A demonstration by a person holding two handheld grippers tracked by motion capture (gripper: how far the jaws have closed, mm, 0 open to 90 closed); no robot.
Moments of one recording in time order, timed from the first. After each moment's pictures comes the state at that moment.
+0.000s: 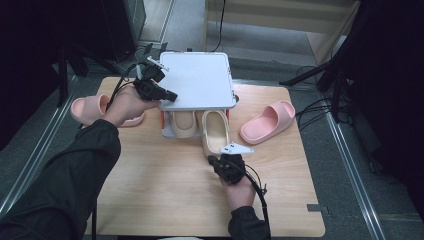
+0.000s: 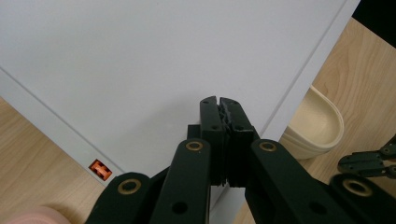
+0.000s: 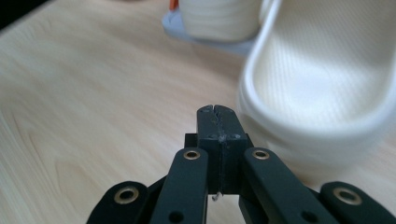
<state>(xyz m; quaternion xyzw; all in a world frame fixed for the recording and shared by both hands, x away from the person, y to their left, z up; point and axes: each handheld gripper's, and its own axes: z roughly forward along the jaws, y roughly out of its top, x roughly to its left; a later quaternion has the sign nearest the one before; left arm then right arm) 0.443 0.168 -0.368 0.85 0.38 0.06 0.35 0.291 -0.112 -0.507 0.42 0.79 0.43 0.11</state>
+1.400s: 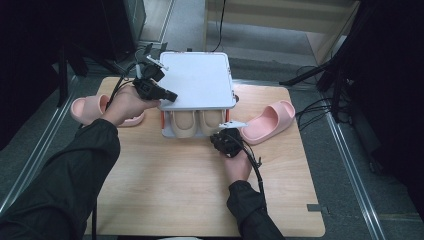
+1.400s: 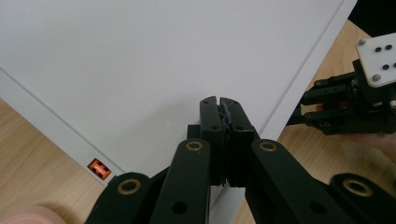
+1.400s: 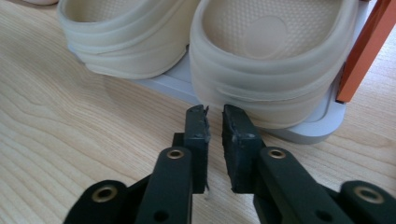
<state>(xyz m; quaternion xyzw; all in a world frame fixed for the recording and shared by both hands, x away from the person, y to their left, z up) 0.444 0.170 -0.368 0.85 0.38 0.05 0.35 0.380 -0.107 -0.522 0.45 0.79 0.40 0.13</state>
